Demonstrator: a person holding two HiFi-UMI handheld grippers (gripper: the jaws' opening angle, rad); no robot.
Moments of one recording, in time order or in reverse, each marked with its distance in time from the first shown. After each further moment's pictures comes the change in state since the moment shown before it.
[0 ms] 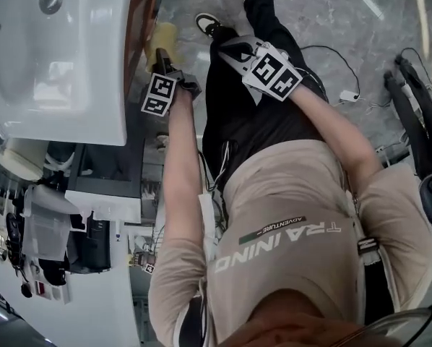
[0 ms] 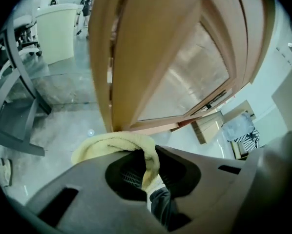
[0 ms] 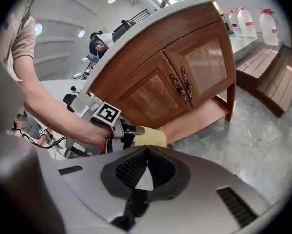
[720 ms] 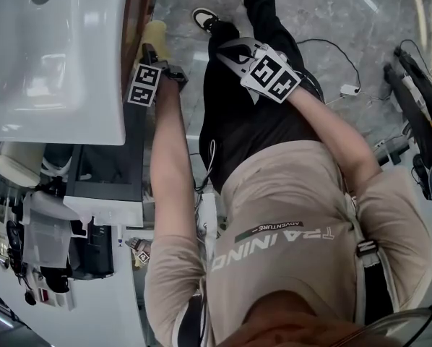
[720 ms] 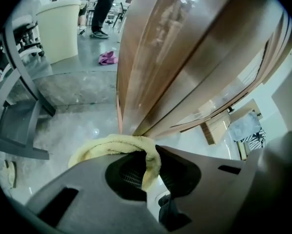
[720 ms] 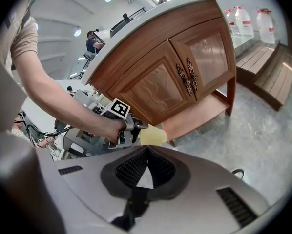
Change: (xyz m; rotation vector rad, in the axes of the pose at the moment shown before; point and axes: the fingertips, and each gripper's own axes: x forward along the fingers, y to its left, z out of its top) left arm 0.027 0.055 0.011 -0.001 0.017 0.057; right arm 0.019 0.025 -0.028 0.029 0.007 -0.029
